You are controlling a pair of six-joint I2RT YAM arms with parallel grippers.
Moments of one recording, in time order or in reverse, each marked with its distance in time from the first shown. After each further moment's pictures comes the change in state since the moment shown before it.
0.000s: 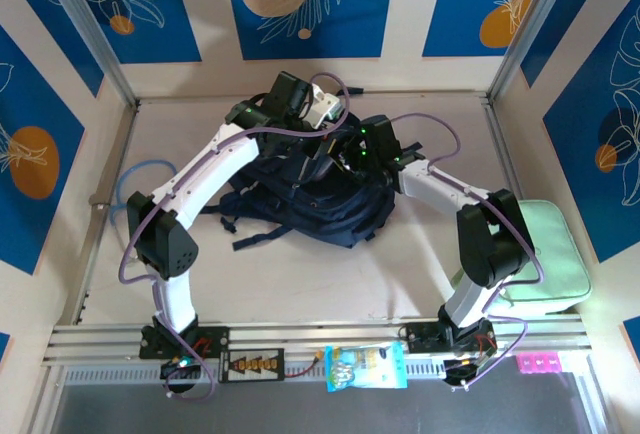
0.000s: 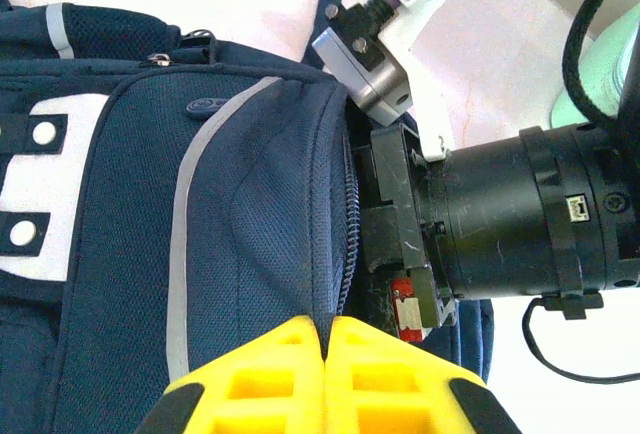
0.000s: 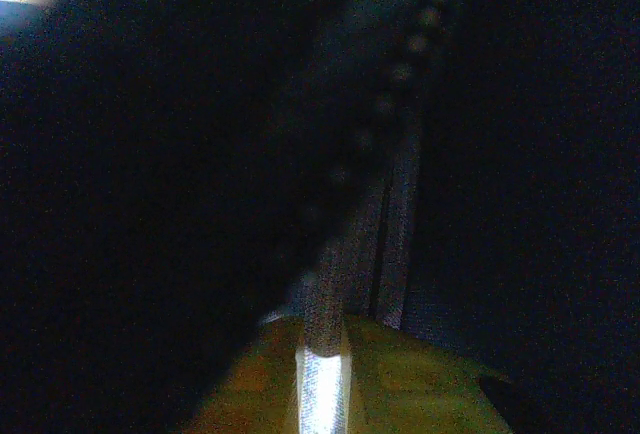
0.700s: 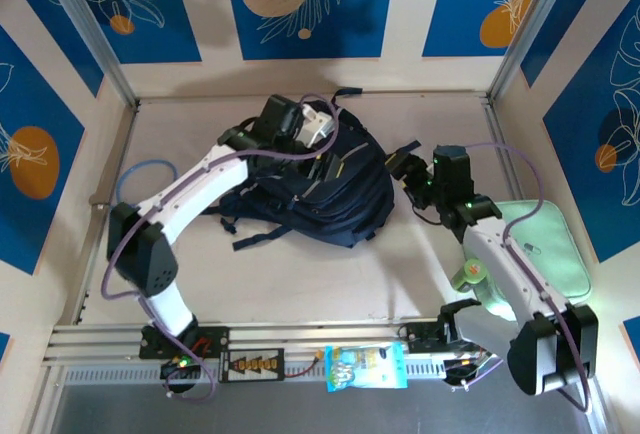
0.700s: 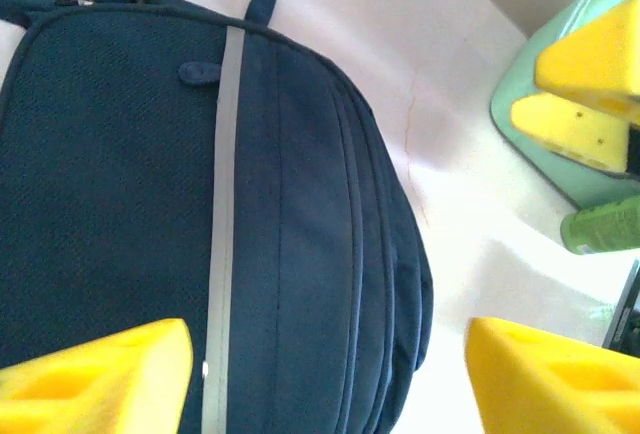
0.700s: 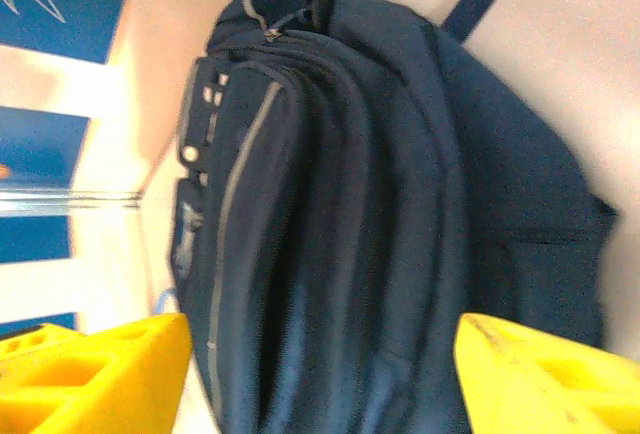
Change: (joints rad) left arm 0.002 -0.200 -0.399 0.245 0.097 -0.117; right arm -0.233 -0.647 -0.353 -0.245 0.074 -0.159
